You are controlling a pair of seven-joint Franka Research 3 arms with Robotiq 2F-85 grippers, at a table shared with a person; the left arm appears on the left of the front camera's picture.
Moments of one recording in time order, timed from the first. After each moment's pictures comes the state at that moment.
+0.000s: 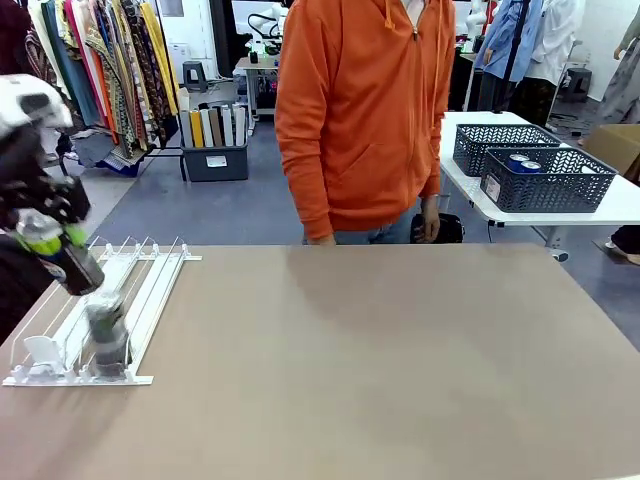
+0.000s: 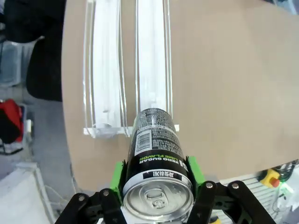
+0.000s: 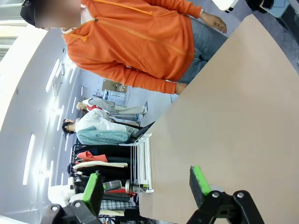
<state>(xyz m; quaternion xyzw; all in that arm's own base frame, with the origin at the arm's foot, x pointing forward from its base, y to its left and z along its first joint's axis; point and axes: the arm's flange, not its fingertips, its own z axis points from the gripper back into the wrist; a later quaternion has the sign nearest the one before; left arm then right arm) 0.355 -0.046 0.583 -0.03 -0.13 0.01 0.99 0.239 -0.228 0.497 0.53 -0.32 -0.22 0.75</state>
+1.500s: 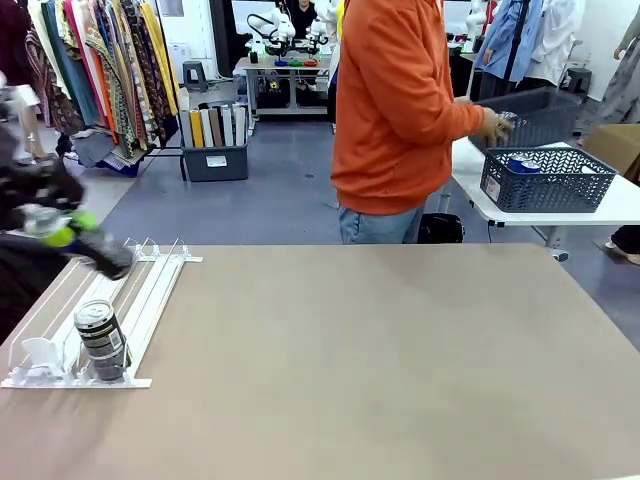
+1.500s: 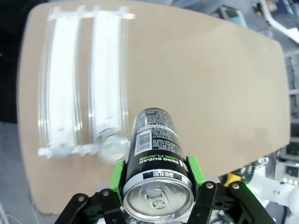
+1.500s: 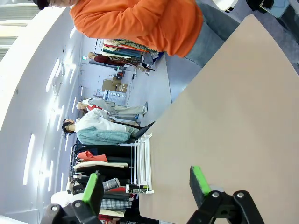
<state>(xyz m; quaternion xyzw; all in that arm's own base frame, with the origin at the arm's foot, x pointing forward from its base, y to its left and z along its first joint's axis) 0.343 -0.044 0.574 -0.18 -0.18 0.01 0.97 0.239 -0.228 0.497 0.53 -0.32 -0.22 0.75</state>
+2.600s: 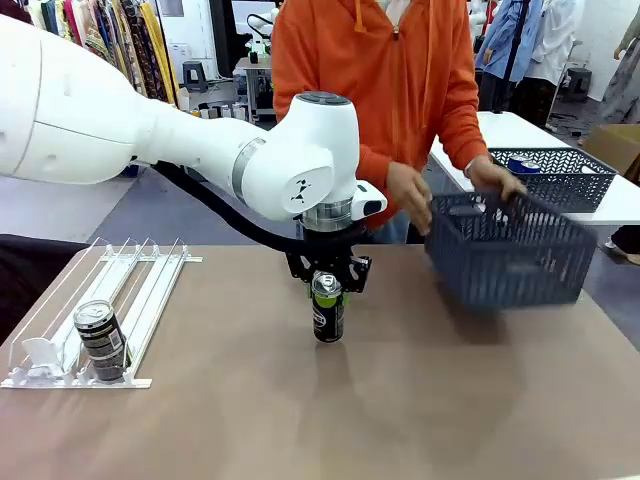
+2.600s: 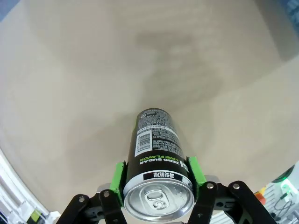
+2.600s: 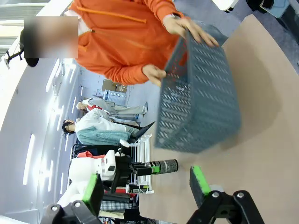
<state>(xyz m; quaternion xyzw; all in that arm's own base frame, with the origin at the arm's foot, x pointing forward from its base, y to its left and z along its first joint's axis) 0.453 -0.441 0.415 -0.02 -0.05 -0.21 0.98 0.239 -0.228 0.497 0.53 -0.32 -0.22 0.75</state>
